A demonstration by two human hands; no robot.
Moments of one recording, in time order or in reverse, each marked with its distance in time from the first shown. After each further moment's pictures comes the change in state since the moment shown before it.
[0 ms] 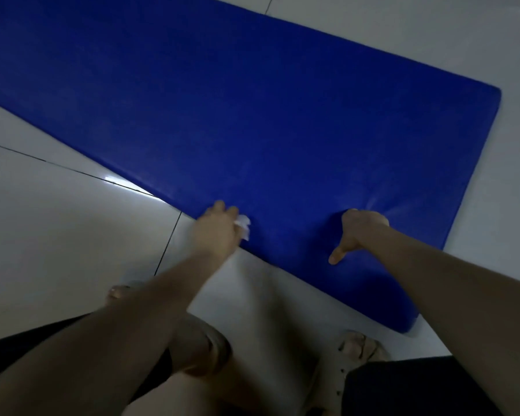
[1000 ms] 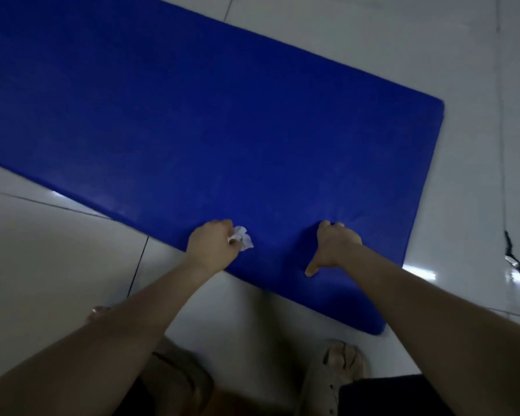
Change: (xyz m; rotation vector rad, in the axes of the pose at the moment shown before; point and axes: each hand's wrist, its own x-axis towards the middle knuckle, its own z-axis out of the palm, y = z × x) left_hand 0.031 0.029 -0.005 -0.264 -0.148 0.078; right_hand 0.001 0.005 0.010 0.144 0.034 0.038
